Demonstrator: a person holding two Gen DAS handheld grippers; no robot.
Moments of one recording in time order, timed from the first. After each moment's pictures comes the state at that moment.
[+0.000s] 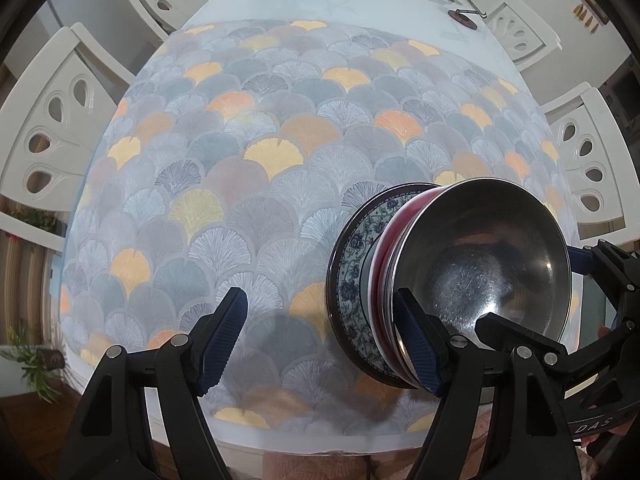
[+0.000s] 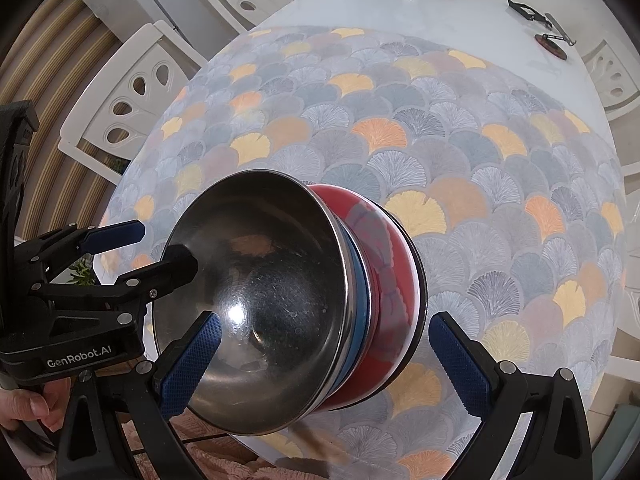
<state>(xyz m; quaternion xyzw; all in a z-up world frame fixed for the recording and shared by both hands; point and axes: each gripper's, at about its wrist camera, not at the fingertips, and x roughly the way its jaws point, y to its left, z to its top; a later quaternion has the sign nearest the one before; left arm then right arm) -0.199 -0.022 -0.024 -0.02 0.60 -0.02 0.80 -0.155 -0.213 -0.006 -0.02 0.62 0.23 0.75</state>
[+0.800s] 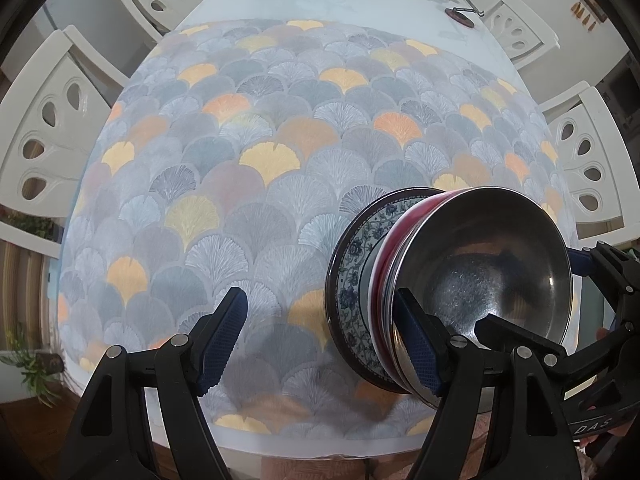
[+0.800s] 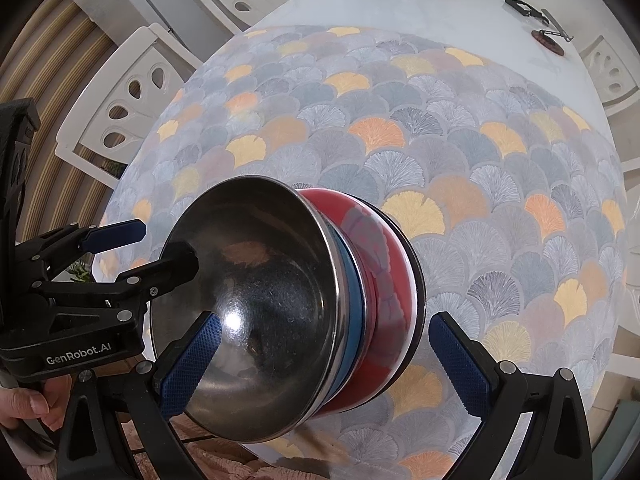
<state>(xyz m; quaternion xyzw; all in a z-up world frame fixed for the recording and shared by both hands) -0.193 -0.025 -0.027 -0.02 0.61 -0.03 0.80 -0.152 -0.214 -0.008 -0.02 0.62 0.23 0.75</state>
